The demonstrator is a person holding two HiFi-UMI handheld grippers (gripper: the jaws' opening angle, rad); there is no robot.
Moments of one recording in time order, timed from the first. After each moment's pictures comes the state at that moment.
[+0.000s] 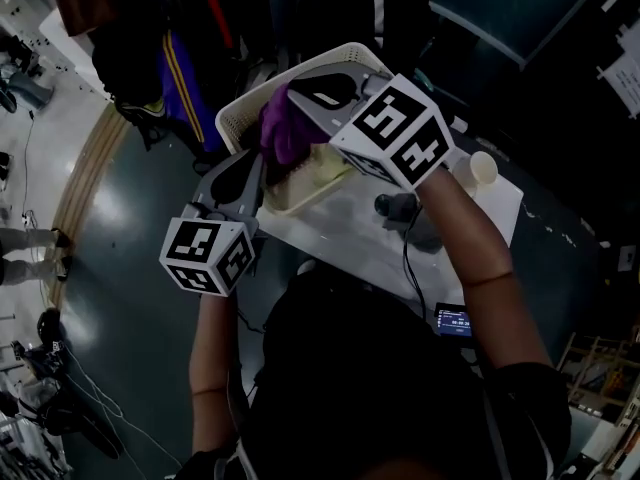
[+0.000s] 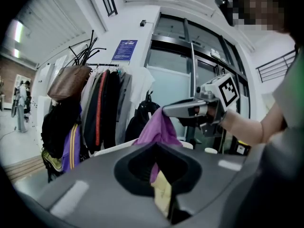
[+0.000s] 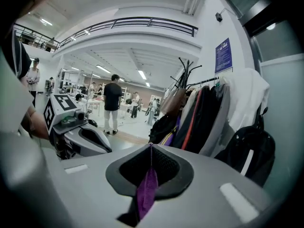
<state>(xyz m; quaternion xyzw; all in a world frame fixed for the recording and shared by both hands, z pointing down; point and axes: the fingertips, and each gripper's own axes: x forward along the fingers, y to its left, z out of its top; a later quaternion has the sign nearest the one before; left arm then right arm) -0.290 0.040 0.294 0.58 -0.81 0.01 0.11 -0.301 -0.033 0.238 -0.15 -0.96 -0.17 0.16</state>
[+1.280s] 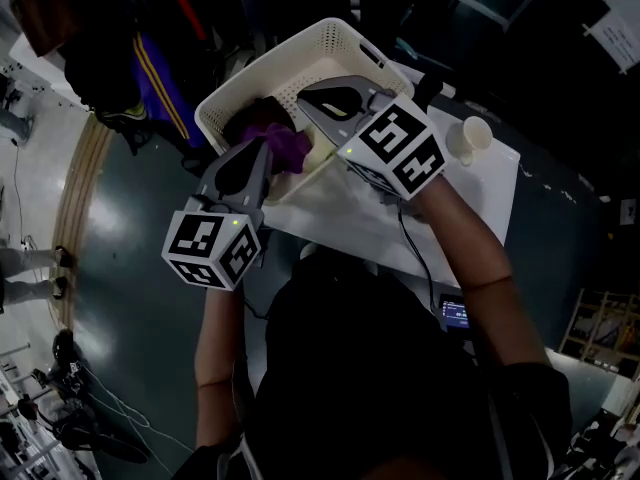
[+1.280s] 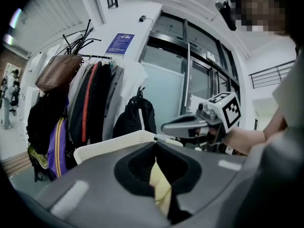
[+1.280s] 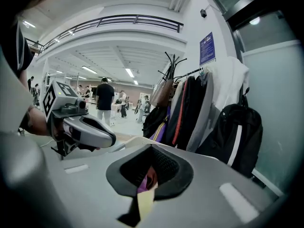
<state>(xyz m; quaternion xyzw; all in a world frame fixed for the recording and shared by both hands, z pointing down) -0.273 0.019 0.305 0.63 -0.77 0.00 0.13 -0.271 -0.051 0.294 -0.09 -0.97 -0.12 0.18</state>
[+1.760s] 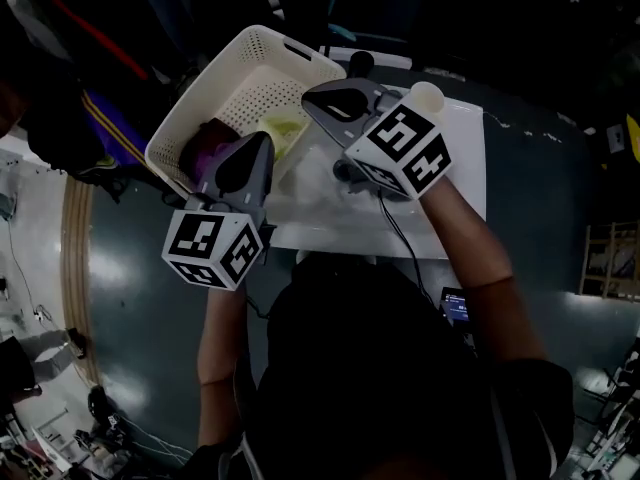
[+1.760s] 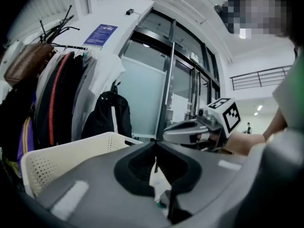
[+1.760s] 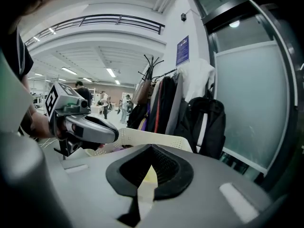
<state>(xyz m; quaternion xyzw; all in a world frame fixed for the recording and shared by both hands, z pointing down) -0.196 -0.056 0.299 0.72 -0.69 0.01 0.11 -0.173 -0.120 0.301 0.02 -0.98 -0.07 0.18</state>
